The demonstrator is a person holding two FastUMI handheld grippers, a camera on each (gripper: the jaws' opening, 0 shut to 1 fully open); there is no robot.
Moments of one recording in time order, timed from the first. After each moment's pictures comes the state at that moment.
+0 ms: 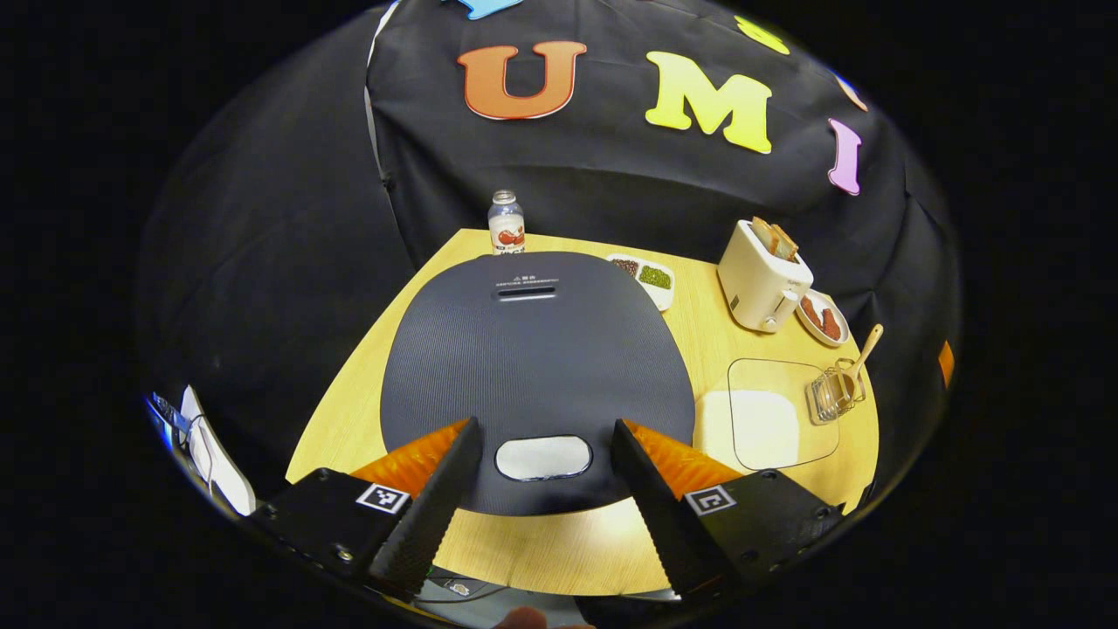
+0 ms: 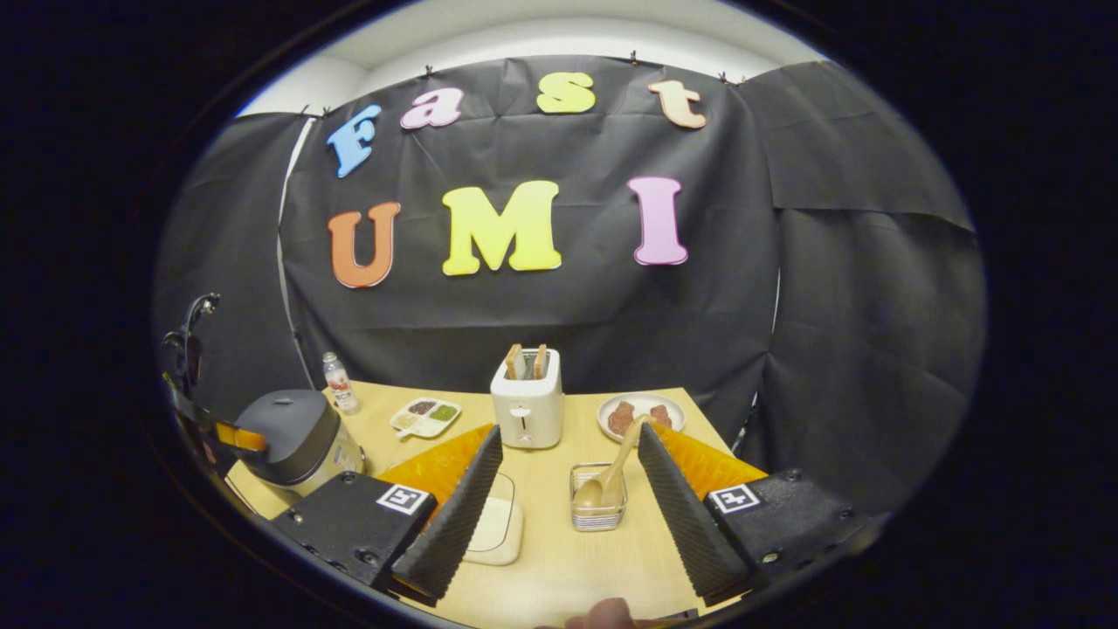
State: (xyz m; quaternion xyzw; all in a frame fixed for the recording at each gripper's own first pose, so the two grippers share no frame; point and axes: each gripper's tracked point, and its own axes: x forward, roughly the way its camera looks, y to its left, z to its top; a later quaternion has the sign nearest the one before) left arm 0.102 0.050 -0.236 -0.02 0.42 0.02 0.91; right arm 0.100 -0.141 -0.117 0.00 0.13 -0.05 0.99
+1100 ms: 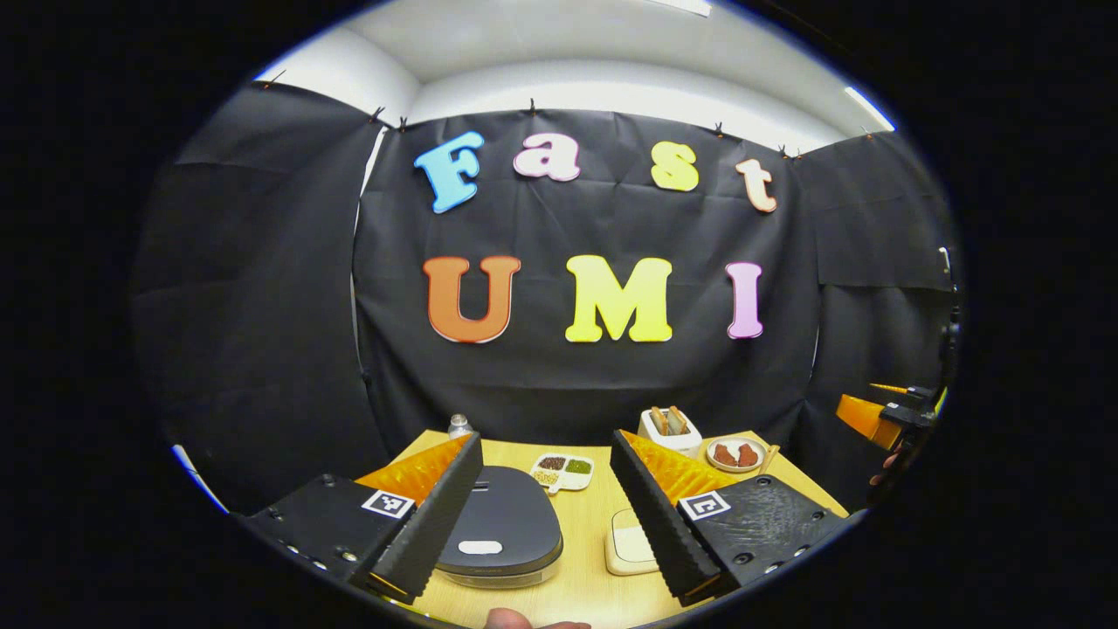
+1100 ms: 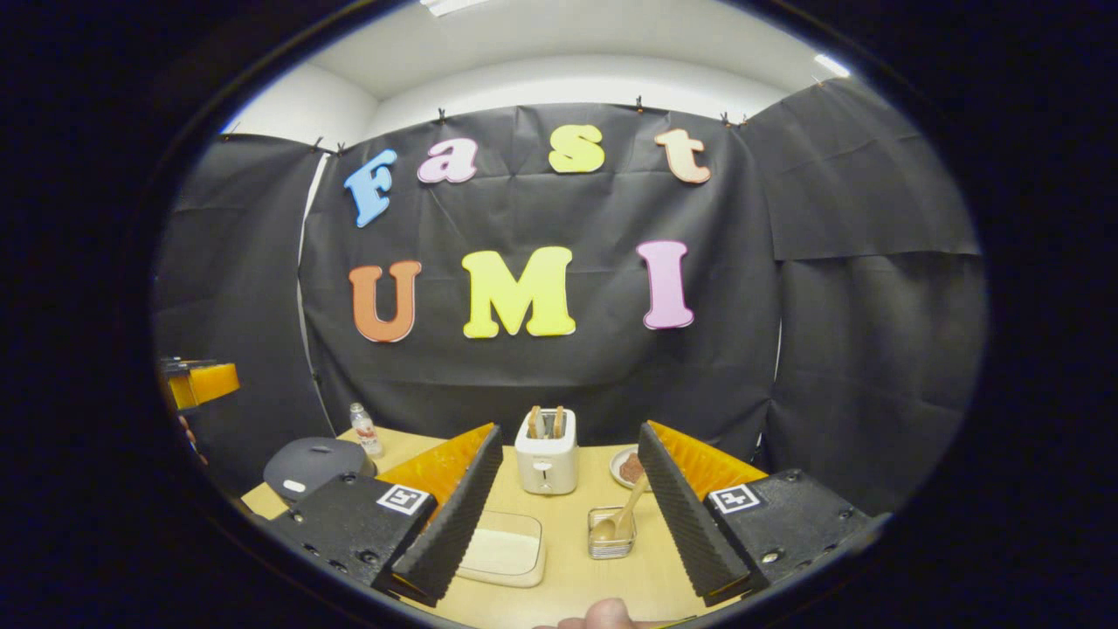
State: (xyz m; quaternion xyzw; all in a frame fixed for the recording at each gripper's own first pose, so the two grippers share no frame) left arm 0.065 -0.030 0.003 0.00 0.05 -0.05 1.00; right arm 0.063 -0.109 -0.015 0.01 0.04 -0.04 1.00
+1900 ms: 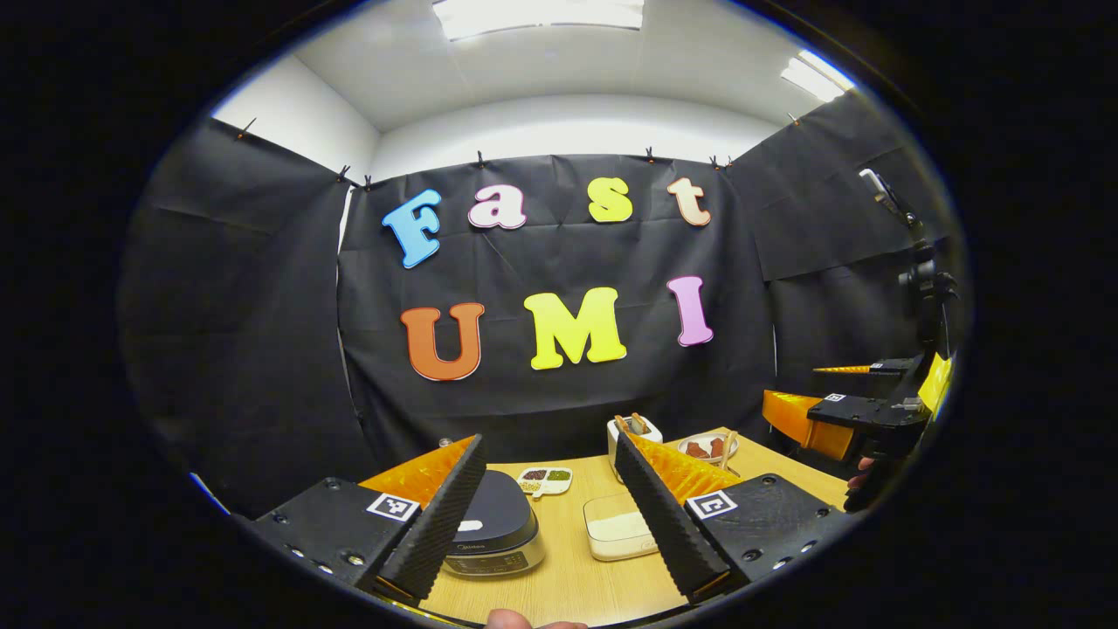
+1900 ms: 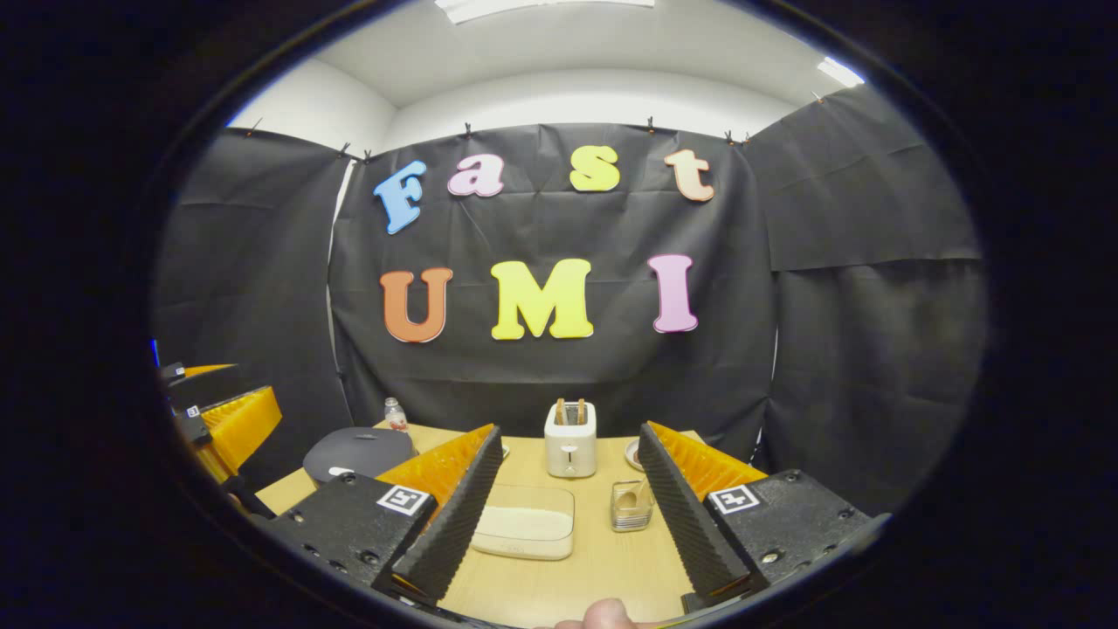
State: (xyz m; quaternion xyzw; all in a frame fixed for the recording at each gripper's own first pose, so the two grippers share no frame) left arm -0.033 -0.069 -0.005 0.05 -0.01 -0.09 0.99; right arm -0.033 -0.050 -0.035 0.00 0.03 -0.03 1.00
